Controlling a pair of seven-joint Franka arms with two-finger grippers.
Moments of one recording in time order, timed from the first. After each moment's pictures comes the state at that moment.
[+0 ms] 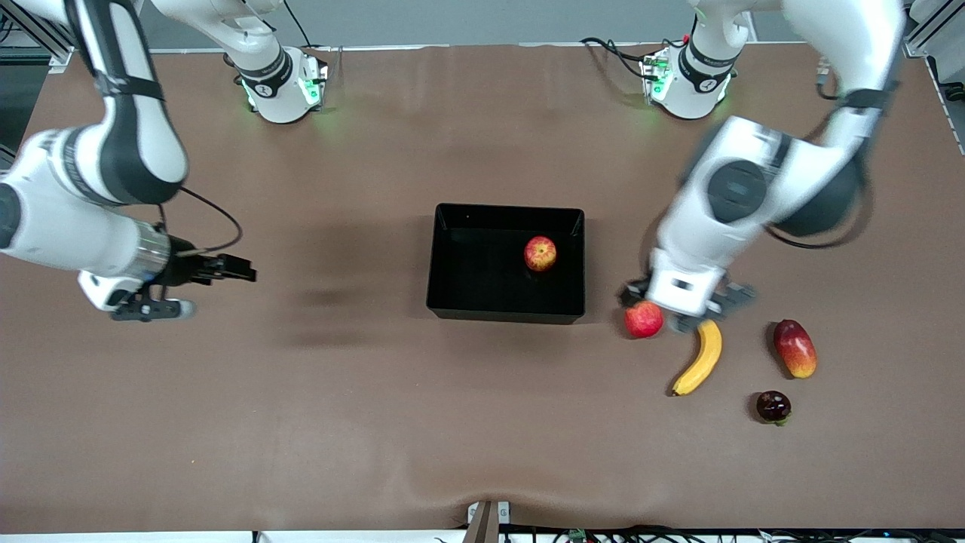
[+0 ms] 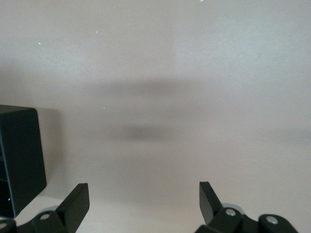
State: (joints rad) left arm 0.10 0.39 -0.49 -1.62 0.26 1.93 -0.79; right arm 0.08 0.19 -0.05 -1.83 0.23 1.90 -0.07
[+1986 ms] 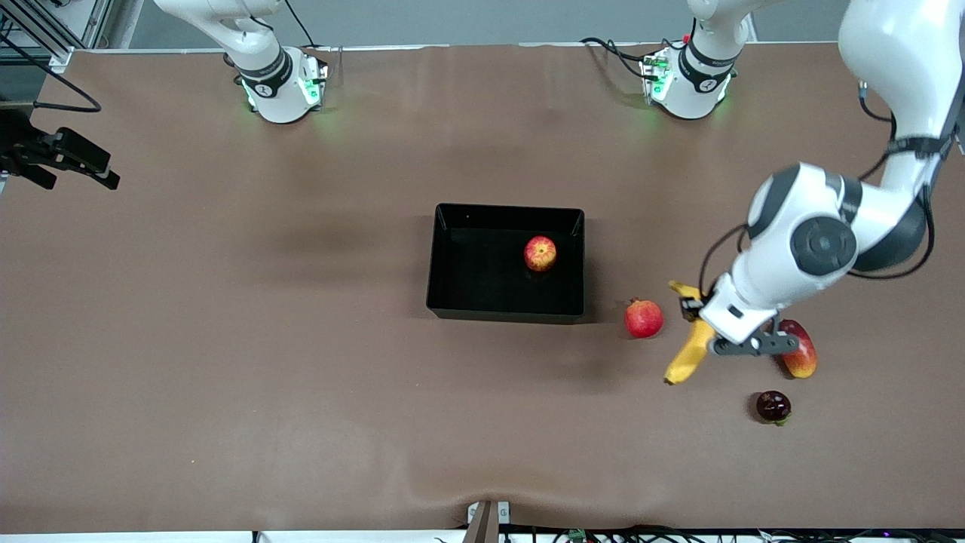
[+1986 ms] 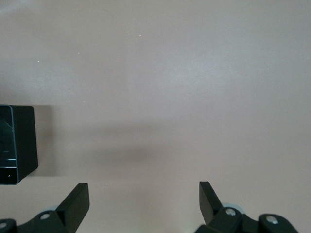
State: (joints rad) left arm 0.35 0.45 -0.75 -1.67 0.31 1.99 -0.55; right arm -0.01 -0.11 -0.05 -1.67 0.04 1.57 0.00
